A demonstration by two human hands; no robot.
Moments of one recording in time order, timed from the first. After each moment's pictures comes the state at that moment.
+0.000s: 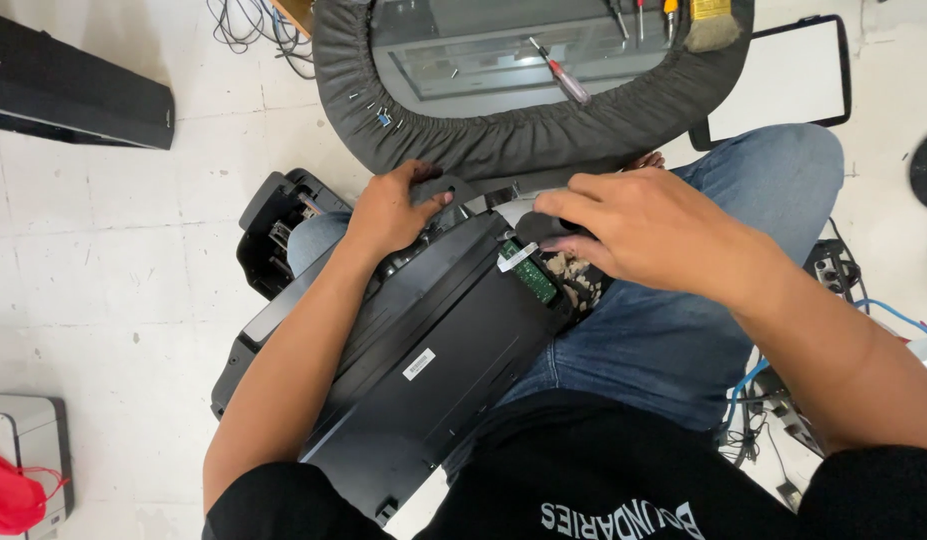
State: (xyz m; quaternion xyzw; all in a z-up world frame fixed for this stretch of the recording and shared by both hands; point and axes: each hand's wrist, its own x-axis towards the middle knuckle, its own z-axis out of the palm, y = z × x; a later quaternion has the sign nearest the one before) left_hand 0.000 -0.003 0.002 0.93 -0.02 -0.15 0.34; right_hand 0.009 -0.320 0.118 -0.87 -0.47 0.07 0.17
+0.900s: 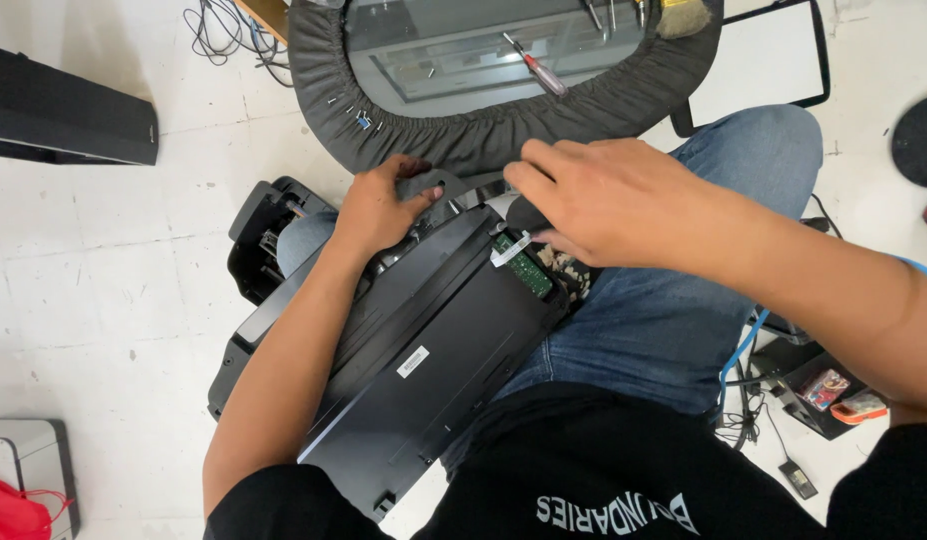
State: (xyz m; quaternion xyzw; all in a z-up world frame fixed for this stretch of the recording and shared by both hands) left_hand 0.006 -0.009 -0.001 0.93 -0.02 -0.15 0.34; right_hand 0.022 -0.304 0.133 -0.87 -0.48 0.10 0.02
